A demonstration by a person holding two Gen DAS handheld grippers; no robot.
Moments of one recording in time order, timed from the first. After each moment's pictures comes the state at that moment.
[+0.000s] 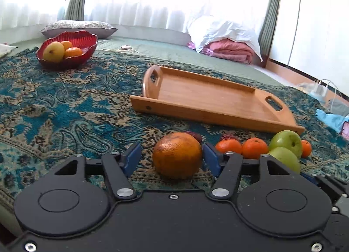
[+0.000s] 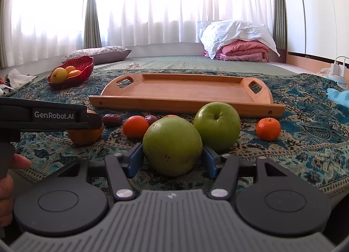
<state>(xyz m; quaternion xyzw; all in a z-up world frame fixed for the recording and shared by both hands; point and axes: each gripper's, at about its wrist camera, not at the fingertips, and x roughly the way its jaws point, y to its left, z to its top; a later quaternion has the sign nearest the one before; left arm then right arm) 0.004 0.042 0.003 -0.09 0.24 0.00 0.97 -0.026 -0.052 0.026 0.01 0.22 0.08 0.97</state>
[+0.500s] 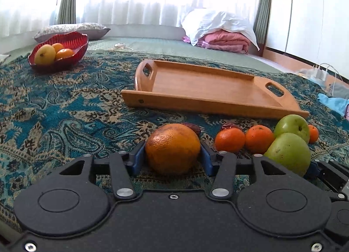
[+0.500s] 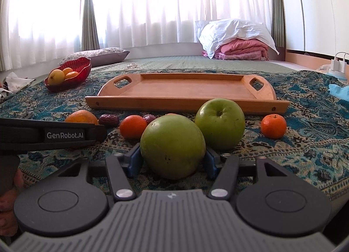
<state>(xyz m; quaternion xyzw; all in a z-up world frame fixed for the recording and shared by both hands) 0.017 0.030 -0.010 -0.04 0.25 0.00 0.97 -0.017 -0.050 0.019 0.01 0.22 0.08 0.97</state>
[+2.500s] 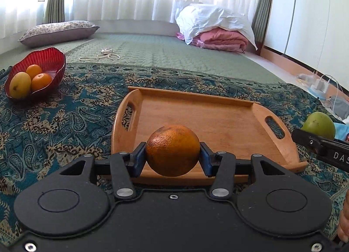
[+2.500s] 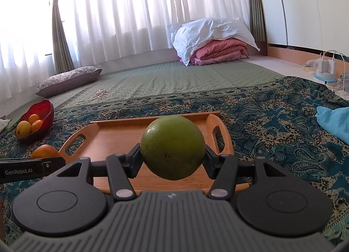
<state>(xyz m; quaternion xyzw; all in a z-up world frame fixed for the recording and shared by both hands) 0.129 0.026 0.071 -0.06 0.29 -0.03 0.96 0.095 -0.137 0.110 0.07 0.23 0.03 0.97</state>
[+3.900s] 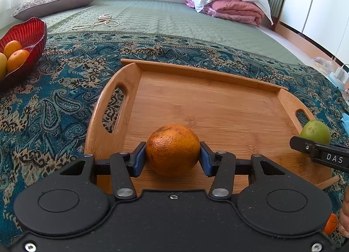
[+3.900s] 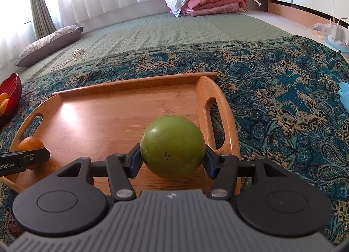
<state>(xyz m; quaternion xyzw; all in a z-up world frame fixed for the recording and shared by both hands) 0.234 0.023 0.028 -0.07 0.37 -0.01 0.93 0.208 -0.155 0.059 0.07 0.37 0.02 0.93</state>
